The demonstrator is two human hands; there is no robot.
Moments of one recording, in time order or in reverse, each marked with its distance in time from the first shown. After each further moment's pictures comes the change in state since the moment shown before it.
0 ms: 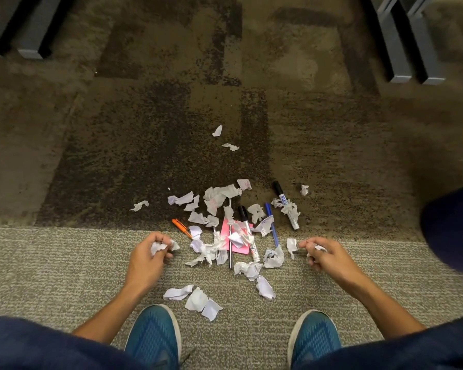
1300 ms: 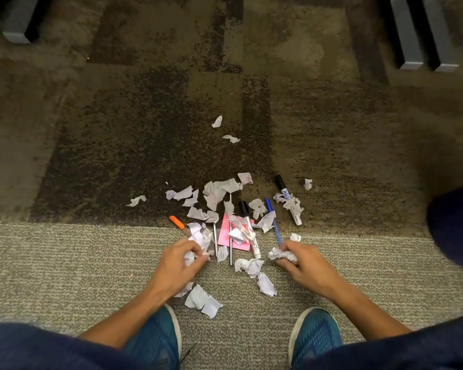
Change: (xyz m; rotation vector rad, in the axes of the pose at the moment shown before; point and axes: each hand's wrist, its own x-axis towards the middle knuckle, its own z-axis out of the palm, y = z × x) left_hand -0.011 0.006 0.038 0.366 -0.259 0.333; right_hand 0.009 0.004 0.047 -0.695 -0.131 -0.312
